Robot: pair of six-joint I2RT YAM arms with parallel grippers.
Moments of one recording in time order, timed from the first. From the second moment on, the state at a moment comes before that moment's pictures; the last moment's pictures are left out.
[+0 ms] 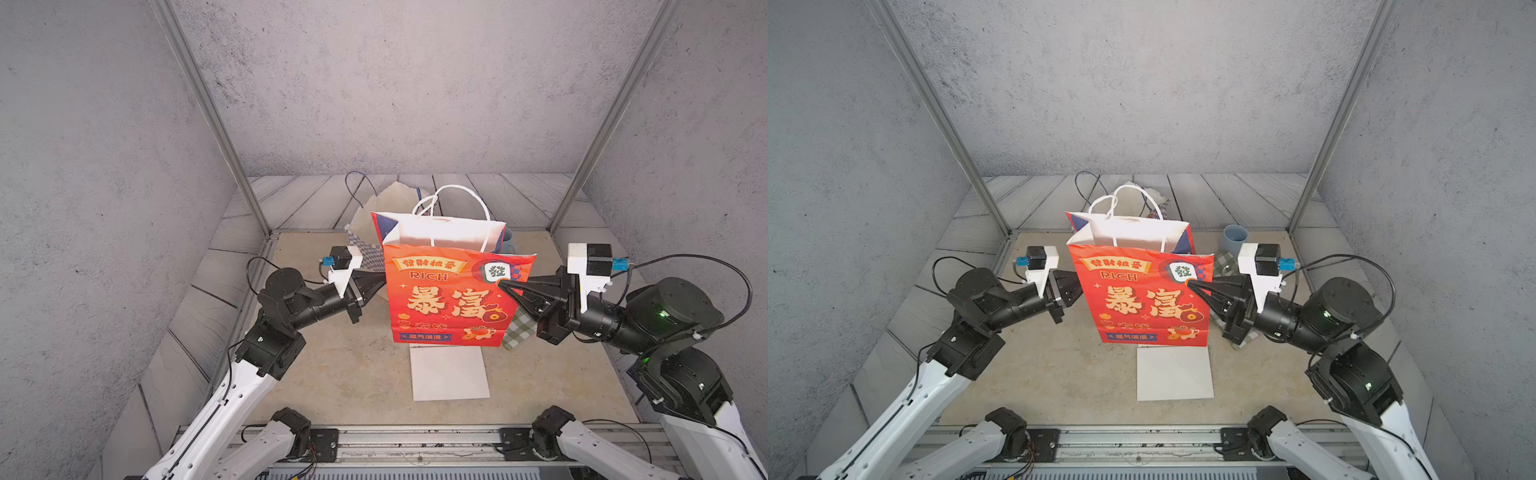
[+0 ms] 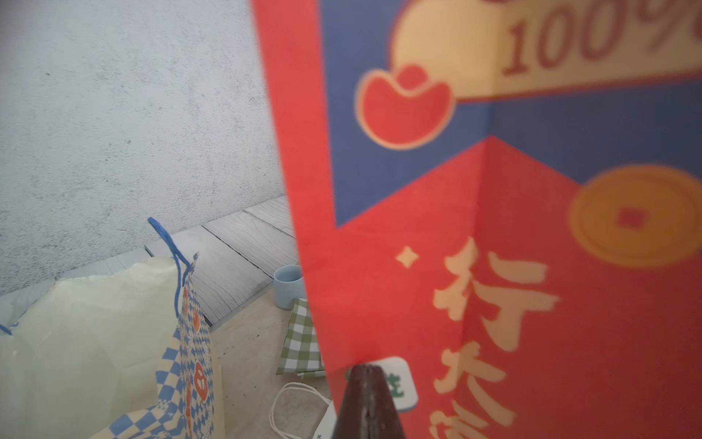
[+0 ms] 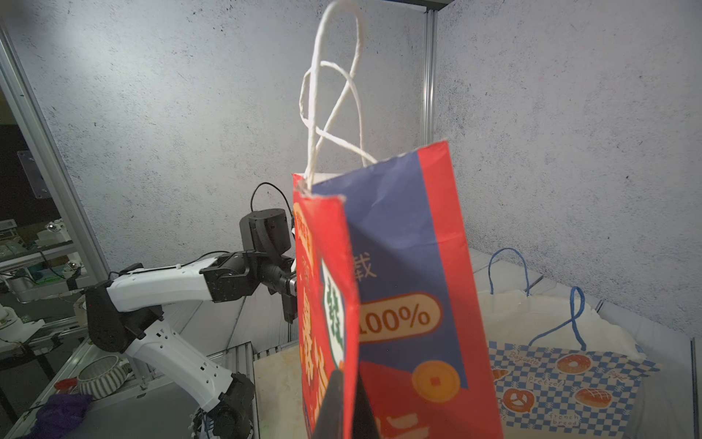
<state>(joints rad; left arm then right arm) -0.50 0.87 0.98 -0.06 0.63 -0.05 0.59 0.77 1.36 -0.48 -0.60 0.13</state>
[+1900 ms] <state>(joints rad) -0.45 0.96 1.19 -0.15 1.29 -0.09 0.59 0.79 1.57 -0.92 -0.60 -0.12</state>
